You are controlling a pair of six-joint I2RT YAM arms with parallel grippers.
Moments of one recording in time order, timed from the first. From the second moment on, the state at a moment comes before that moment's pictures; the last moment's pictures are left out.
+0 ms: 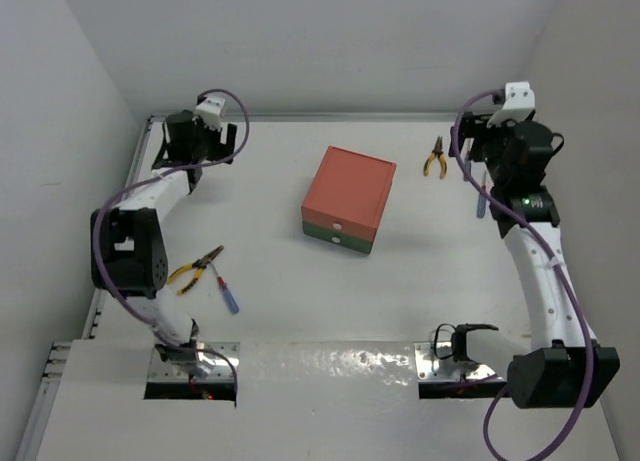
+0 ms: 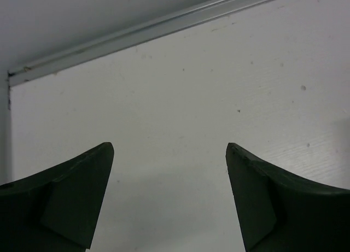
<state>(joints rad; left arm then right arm) 0.02 1.72 1.16 0.17 0.15 0.22 -0.03 1.10 1.05 -0.08 -0.01 -0.06</state>
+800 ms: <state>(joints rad) -0.85 1.37 0.95 -0.01 -0.05 0.11 0.10 1.81 1.48 -0.39 -0.27 0.07</state>
